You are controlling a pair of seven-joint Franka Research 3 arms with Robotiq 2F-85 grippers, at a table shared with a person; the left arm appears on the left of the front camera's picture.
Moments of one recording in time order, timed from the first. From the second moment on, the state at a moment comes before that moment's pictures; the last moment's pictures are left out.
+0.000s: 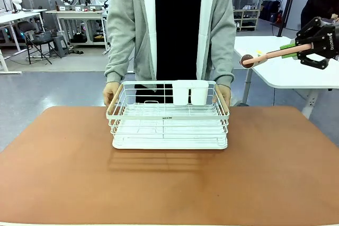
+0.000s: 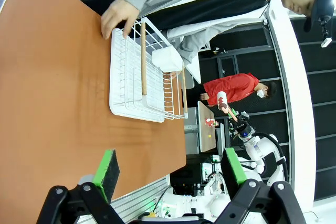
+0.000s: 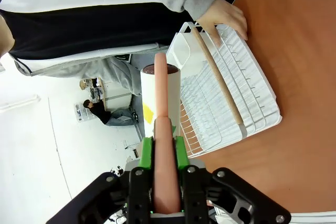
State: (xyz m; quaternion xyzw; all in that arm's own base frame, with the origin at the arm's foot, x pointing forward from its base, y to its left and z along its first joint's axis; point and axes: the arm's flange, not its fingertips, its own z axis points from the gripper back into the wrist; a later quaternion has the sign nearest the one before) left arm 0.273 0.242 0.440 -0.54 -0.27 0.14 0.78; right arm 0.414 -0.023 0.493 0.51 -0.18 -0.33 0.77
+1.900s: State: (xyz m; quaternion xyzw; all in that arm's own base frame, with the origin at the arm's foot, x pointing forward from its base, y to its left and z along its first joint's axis) left arm 0.273 0.242 0.440 -0.54 -0.27 0.14 0.78; right arm 0.414 -0.023 0.493 0.51 -0.18 -0.33 0.77
